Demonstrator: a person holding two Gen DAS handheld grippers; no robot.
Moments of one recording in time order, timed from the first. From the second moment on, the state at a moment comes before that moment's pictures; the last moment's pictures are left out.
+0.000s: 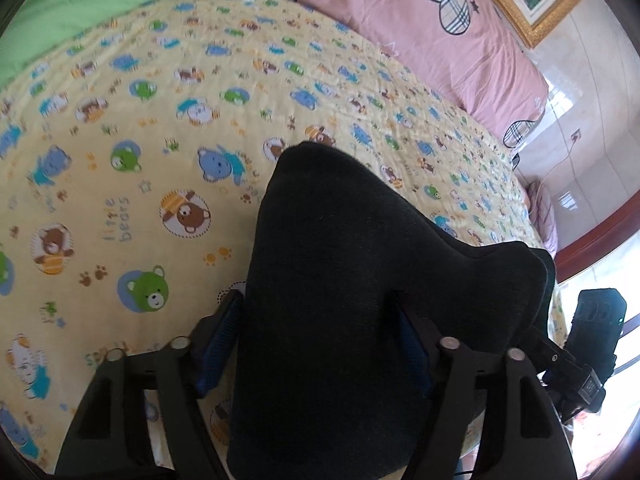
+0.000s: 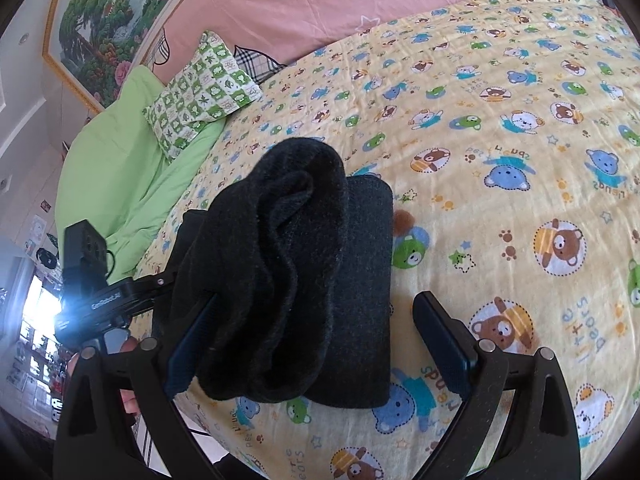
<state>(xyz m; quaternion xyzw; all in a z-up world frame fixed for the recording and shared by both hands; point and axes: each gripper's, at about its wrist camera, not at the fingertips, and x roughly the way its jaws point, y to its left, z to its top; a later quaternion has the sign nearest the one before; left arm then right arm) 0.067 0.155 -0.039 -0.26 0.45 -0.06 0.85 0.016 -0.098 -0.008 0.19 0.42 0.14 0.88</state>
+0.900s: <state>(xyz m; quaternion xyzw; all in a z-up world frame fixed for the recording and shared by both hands) 0.044 0.169 -0.008 -0.30 0.41 -0.08 0.86 0.021 -0.104 -0.003 0.26 0.40 0.23 0.85</state>
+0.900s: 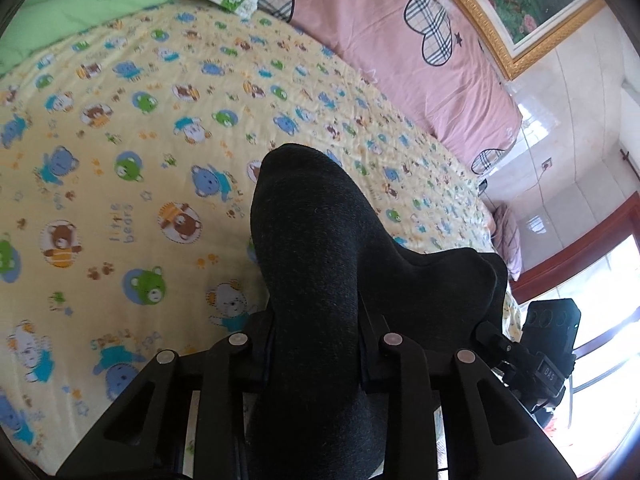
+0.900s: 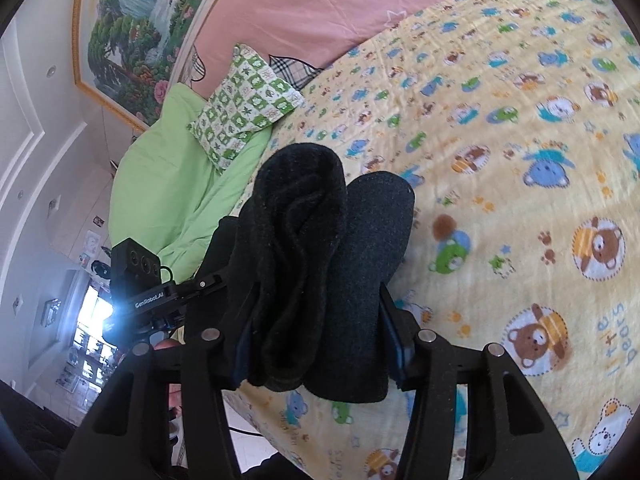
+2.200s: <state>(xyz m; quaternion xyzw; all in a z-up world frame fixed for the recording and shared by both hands) 0.049 0.341 0.012 -0.32 0.33 0.09 0.88 0.195 0.073 0.004 0.15 0.43 0.33 0.82</state>
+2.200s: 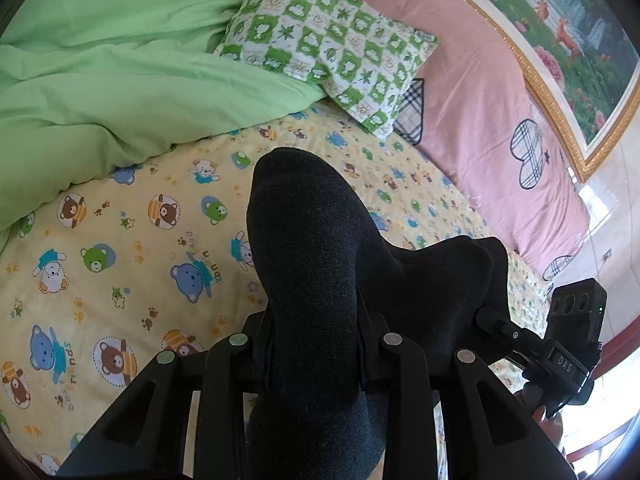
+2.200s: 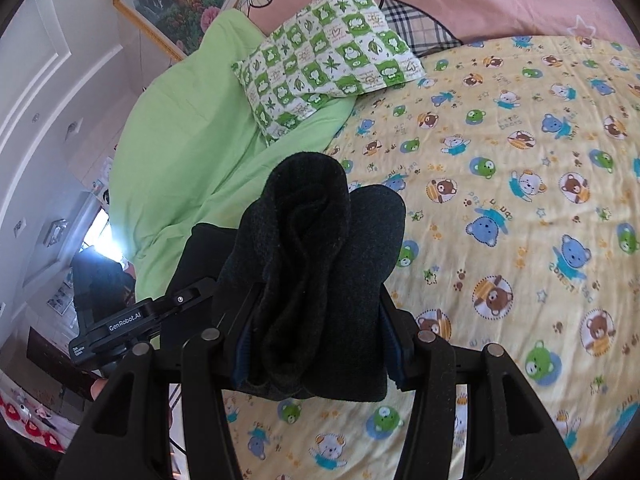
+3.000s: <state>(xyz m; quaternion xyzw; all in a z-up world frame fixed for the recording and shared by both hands) 0.062 0.346 -0.010 -0.31 0.35 0.11 0.88 0.219 0.076 -0.014 0.13 0.45 0.32 0.82</state>
